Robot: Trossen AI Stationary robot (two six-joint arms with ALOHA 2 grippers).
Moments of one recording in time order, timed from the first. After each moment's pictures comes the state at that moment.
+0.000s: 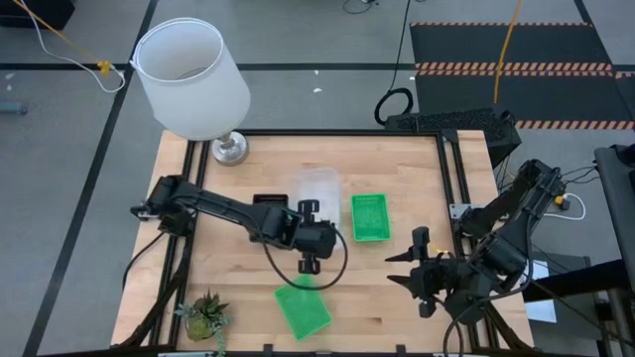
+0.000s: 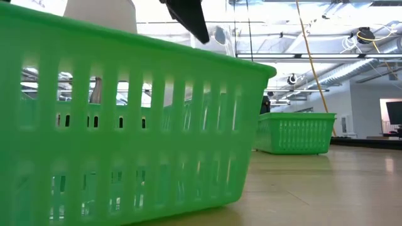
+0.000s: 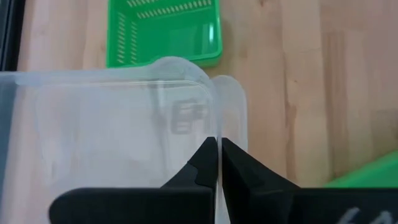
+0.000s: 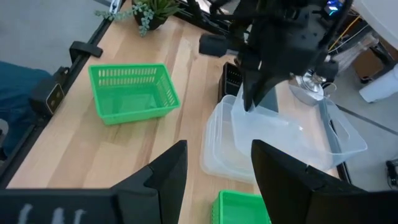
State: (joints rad) left arm -0.27 1.90 1.77 -0.97 -0.33 -0.14; right arm 0.84 1.35 1.41 -0.95 0.76 0.28
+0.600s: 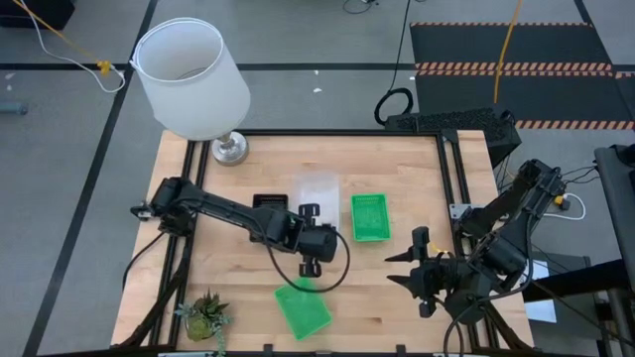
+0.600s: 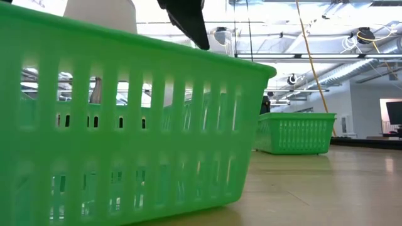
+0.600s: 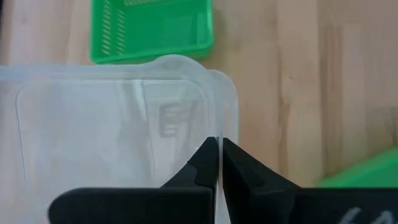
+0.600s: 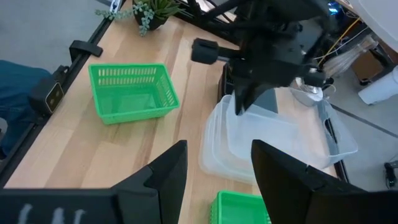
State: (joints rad) left arm -0.27 1.93 1.77 -0.97 -0.31 -0.18; right arm 0.84 1.35 1.41 -0.95 0.76 0.27
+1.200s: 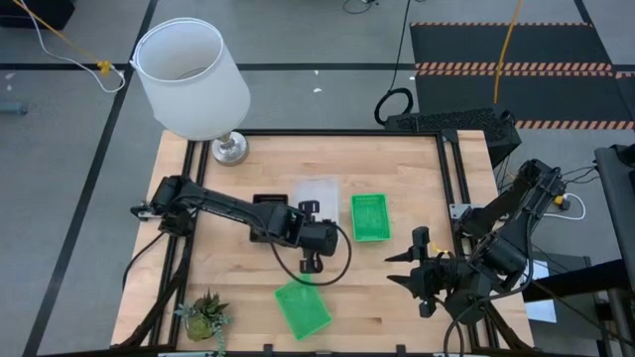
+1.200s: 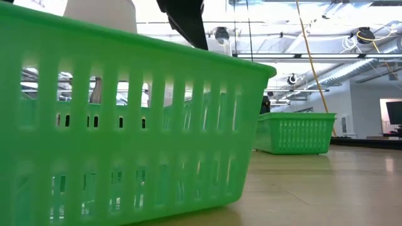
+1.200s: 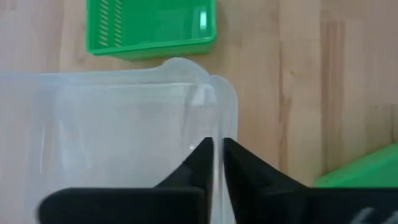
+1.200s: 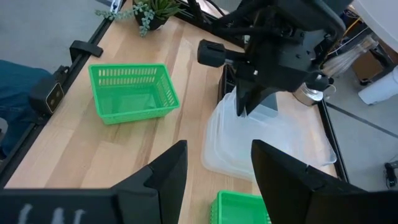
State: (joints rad) left arm -0.25 1.93 1.77 -0.98 -0.27 -0.18; right arm 0.84 1.35 1.41 -0.95 0.76 0.27
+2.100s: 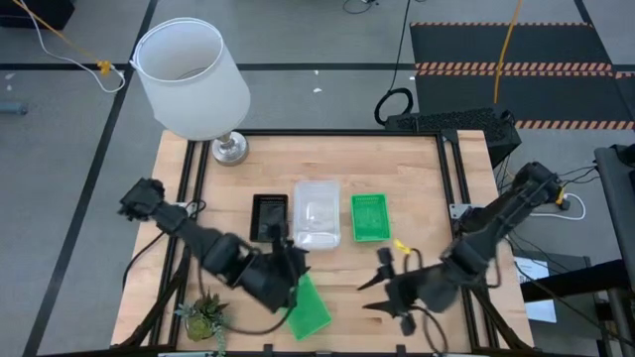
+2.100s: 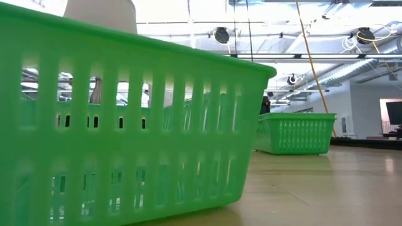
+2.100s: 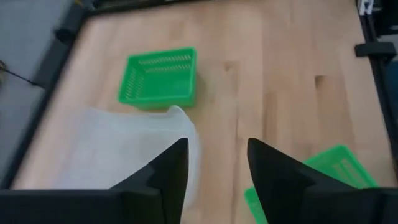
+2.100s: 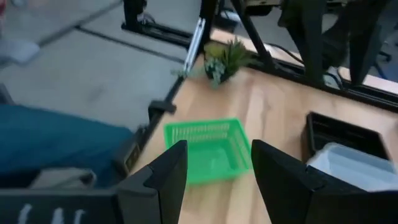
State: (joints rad) left arm -0.56 1.76 1.77 -0.97 -0.60 -0.39; right arm 0.73 1.38 1.19 -0.32 0.43 0.12
